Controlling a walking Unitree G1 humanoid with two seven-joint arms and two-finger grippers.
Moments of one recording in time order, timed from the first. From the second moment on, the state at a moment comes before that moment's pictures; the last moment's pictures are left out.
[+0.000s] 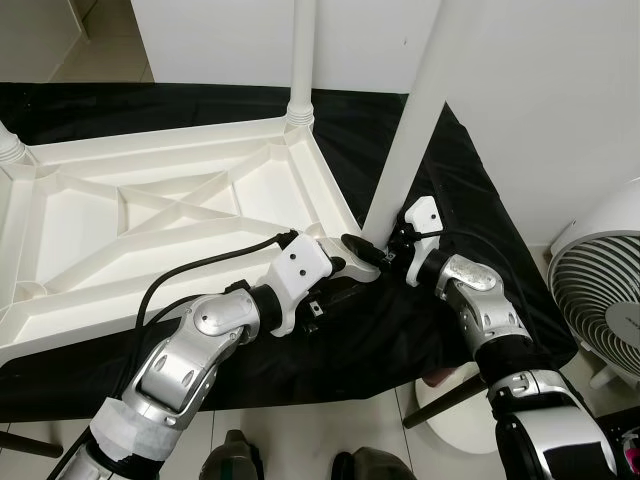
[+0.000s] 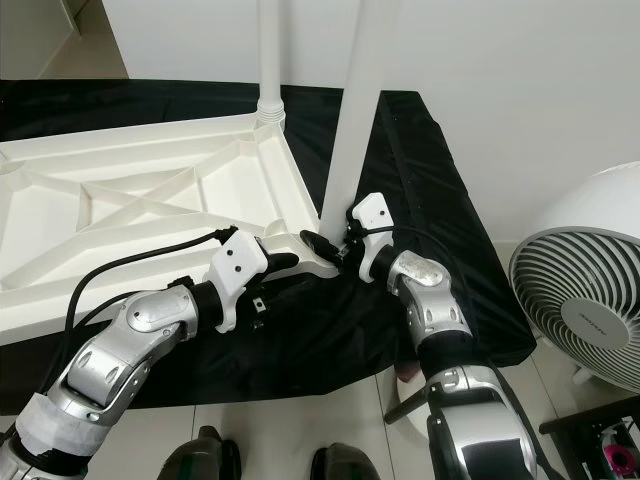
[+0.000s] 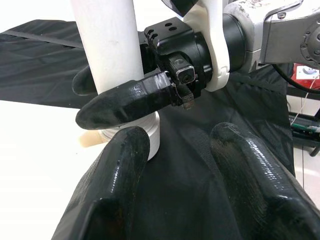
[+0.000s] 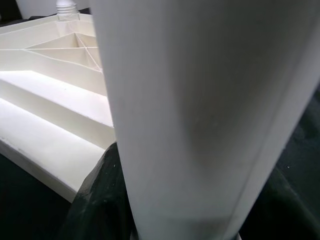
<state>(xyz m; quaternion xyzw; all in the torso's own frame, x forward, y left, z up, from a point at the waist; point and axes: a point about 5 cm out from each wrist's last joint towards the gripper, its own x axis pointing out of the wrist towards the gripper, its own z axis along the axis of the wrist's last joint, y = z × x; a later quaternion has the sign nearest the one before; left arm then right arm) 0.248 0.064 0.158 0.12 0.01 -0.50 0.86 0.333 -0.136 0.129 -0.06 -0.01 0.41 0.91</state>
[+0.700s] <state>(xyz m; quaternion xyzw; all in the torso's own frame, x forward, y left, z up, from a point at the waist) 0.243 0.062 0.151 0.11 0.02 -0.51 0.85 0.294 -0.094 0.129 0.03 -0.03 0.19 0.98</state>
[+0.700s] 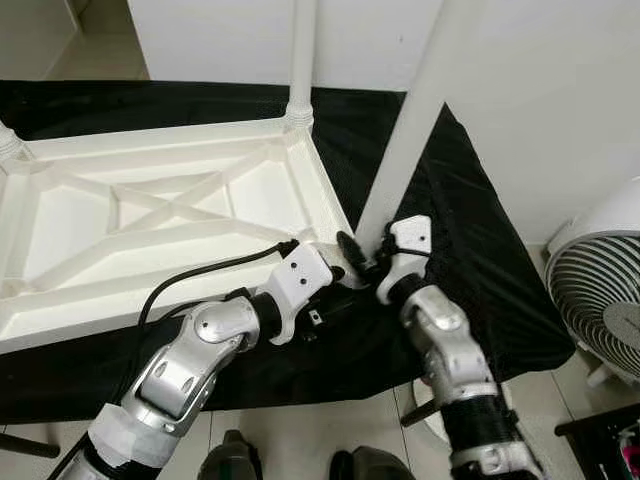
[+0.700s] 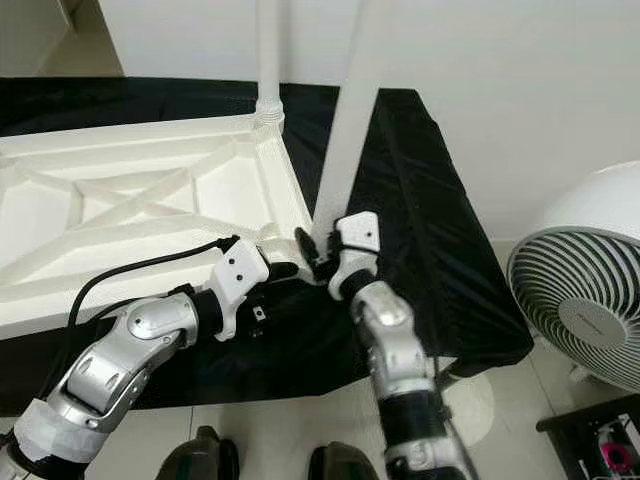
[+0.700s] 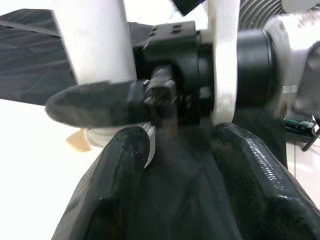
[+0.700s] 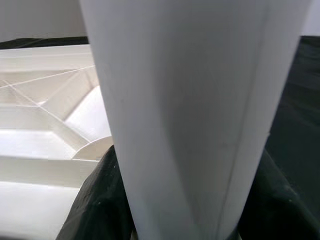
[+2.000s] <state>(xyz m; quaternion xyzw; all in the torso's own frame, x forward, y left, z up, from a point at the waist) 0.242 0.063 0.152 0.13 0.02 -0.53 0.84 0.324 -0.121 0.134 -0.06 0.01 0.42 0.90</state>
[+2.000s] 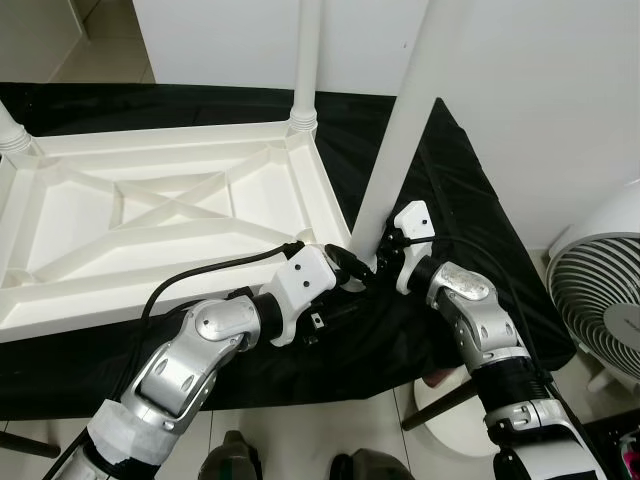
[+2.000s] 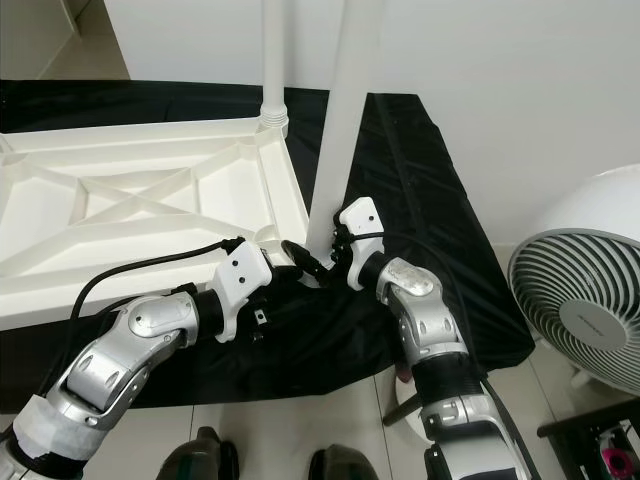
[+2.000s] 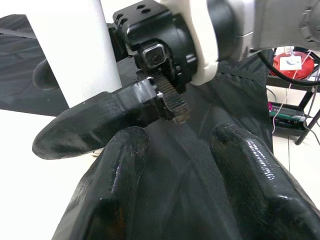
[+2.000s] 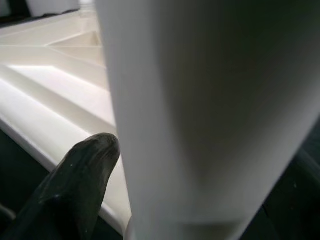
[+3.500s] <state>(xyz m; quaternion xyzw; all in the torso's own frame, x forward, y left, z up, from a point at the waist) 0.243 0.066 0.153 0.11 0.02 -0.52 0.85 0.305 -0.096 0.127 0.01 -0.02 0.13 0.99</state>
